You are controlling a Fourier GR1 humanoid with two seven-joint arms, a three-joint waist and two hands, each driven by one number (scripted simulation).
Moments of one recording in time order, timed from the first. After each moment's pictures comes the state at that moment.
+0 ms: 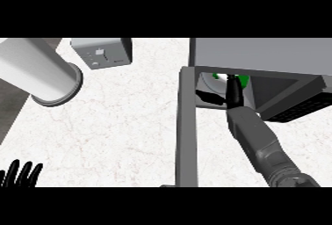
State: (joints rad) left arm 0.58 0.08 0.15 -1.93 0.34 -0.52 -0.40; right arm -0.90 -0.08 -0.13 -0.15 0.02 -0.51 -0.80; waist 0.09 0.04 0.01
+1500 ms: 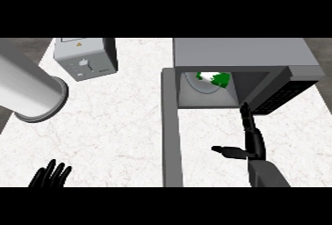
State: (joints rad) left arm 0.61 0.02 0.04 -1.94 0.19 -0.54 -0.34; right arm -0.38 -0.10 -0.12 -0.43 -0.03 -0.10 -1.02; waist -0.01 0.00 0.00
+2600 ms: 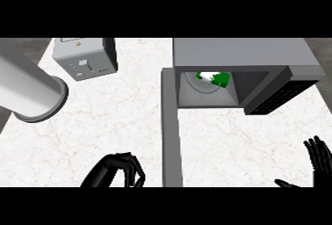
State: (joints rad) left arm 0.23 0.00 -0.26 -1.65 -0.15 -0.30 -0.31; right arm 0.08 -0.32 -0.22 -0.90 -0.23 0.15 -0.93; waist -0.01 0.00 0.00
